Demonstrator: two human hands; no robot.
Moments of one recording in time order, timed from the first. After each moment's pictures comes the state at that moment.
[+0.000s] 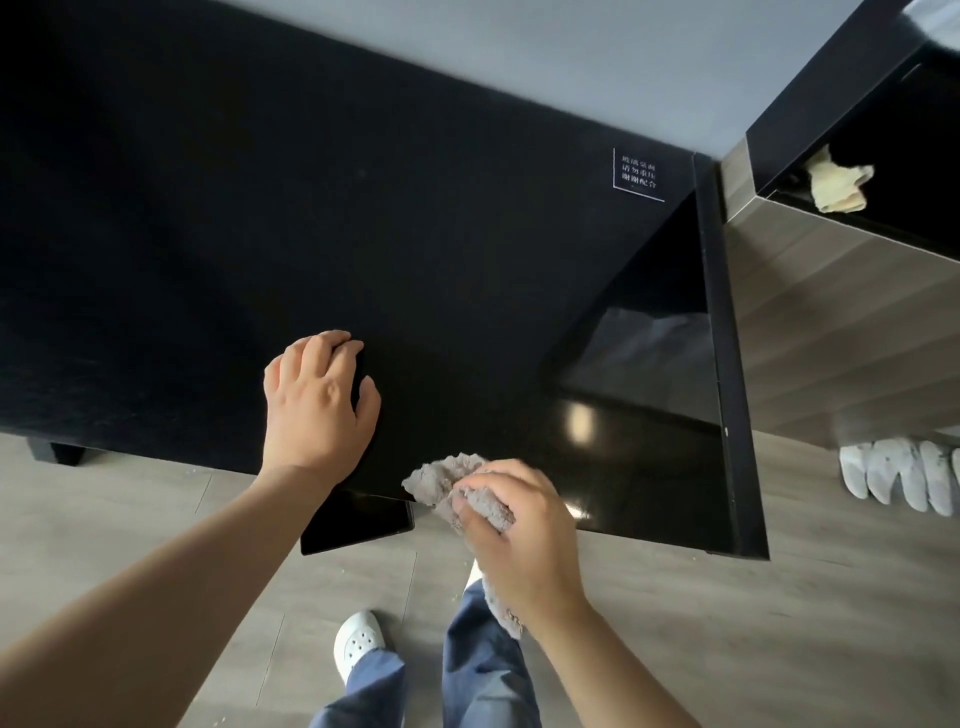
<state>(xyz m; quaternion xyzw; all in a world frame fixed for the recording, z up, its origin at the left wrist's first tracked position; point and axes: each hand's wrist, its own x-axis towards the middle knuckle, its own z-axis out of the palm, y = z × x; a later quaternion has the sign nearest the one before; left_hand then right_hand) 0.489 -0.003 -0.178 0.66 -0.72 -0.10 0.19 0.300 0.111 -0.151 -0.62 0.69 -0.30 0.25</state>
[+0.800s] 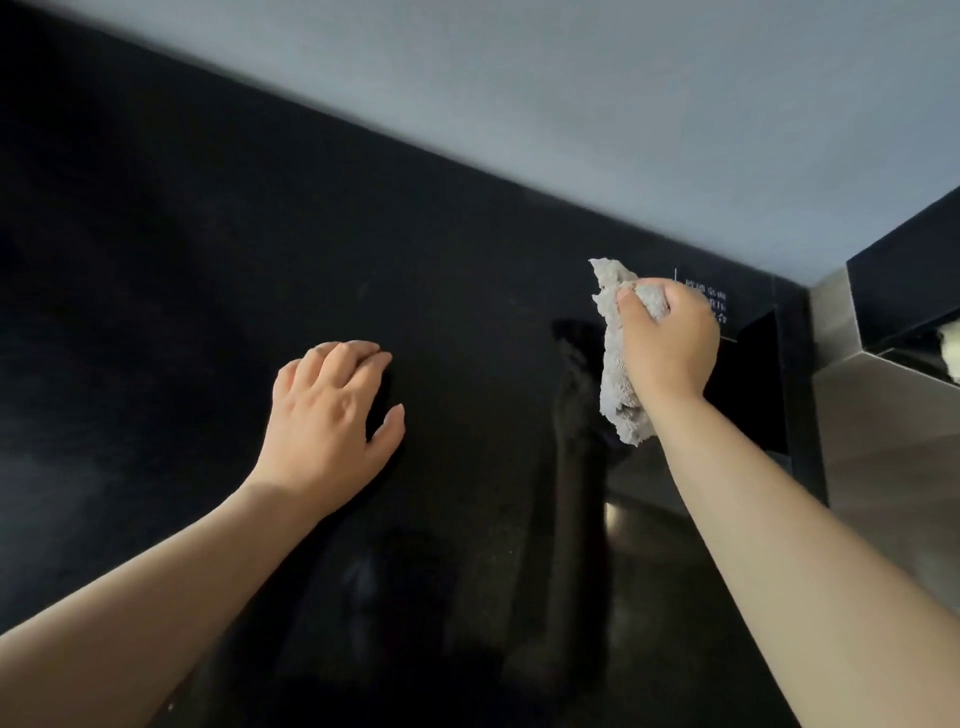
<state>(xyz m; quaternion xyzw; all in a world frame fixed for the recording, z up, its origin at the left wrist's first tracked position) 0.458 -0.155 -0.169 0.65 -0.74 -0.07 0.15 0.174 -0.242 -0.133 -0.51 0.77 -0.37 0.11</state>
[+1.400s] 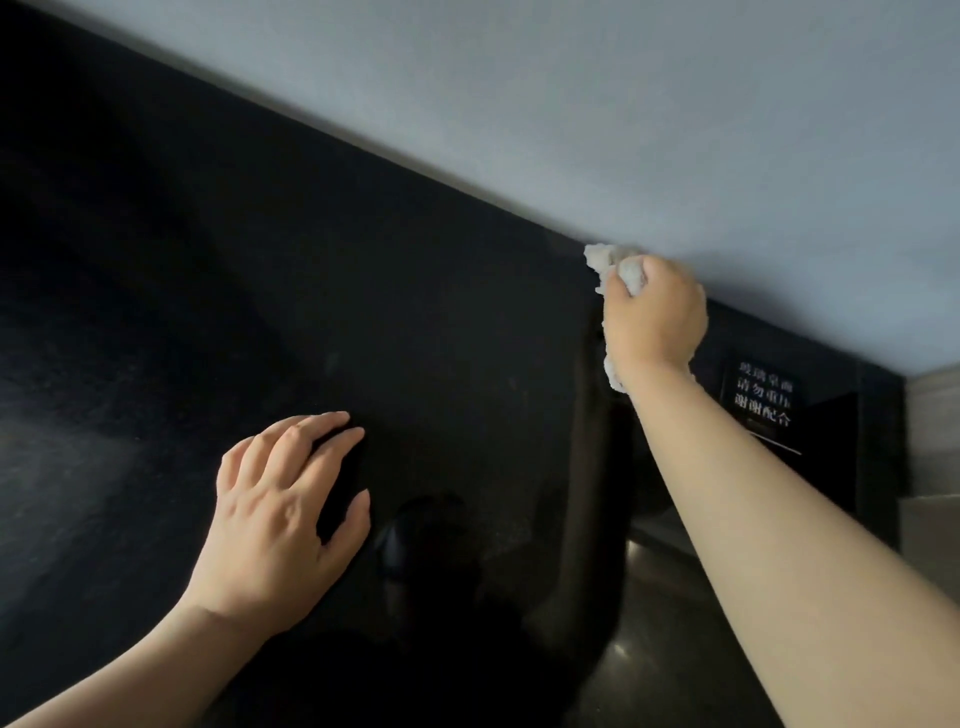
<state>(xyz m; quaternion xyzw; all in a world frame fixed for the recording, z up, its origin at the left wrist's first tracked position) 0.444 -0.180 -0.176 0.68 -0.72 -0.10 0.15 0.172 -0.397 -0.179 -0.59 0.77 -0.25 0.03</state>
